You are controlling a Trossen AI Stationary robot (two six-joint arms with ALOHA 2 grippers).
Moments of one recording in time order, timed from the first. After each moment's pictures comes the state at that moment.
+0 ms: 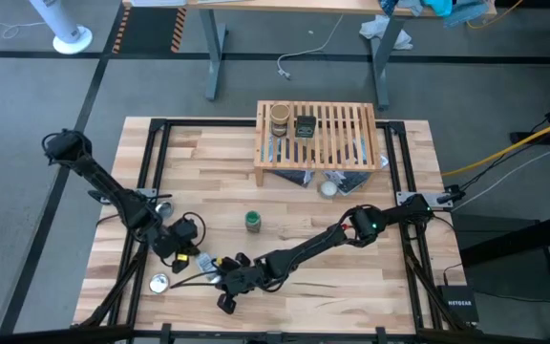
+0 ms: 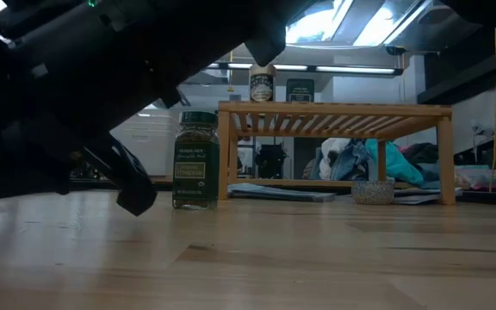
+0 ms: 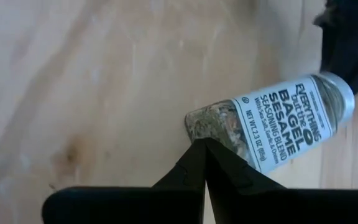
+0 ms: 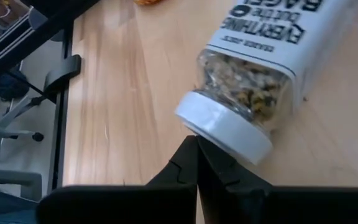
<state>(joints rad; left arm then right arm) -0.74 1.03 0.27 -0.12 -0.28 -1.04 0.39 2.61 2.08 -0.11 0.15 0.78</state>
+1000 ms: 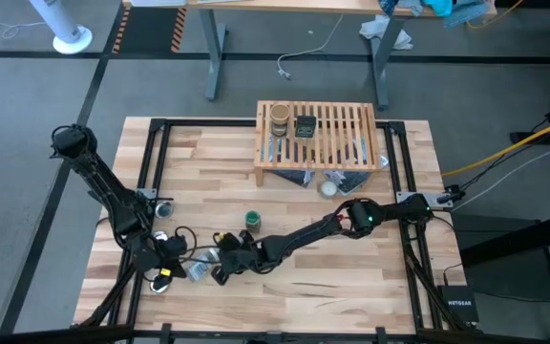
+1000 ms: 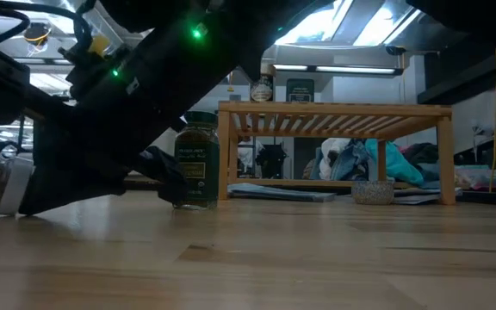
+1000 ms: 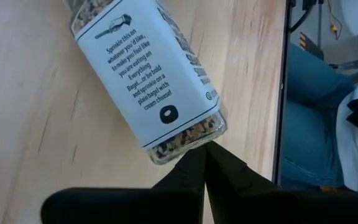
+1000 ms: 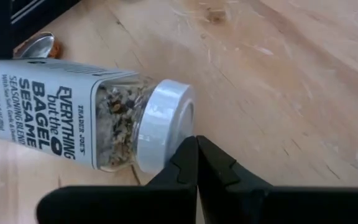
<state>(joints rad) -0.93 1.03 0.31 -0.07 -0.21 -1.23 0.32 2.61 2.08 -0.18 0.34 0.81</state>
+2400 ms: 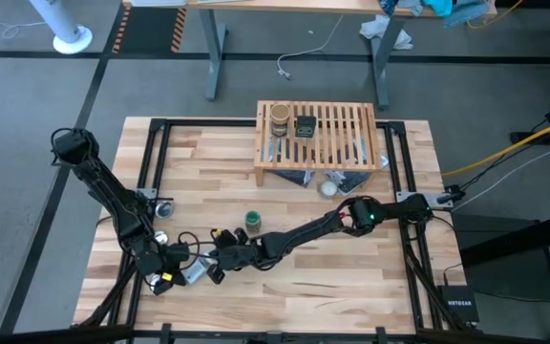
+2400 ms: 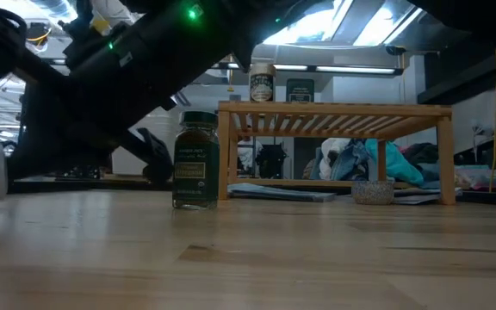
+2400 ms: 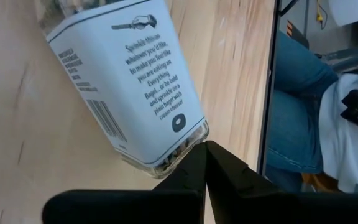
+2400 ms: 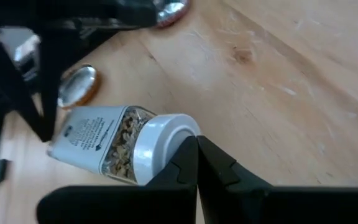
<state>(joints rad) -0.93 1.13 0.31 0.07 -0.13 -1.26 0.31 2.58 2.08 -0.11 0.30 0.79</state>
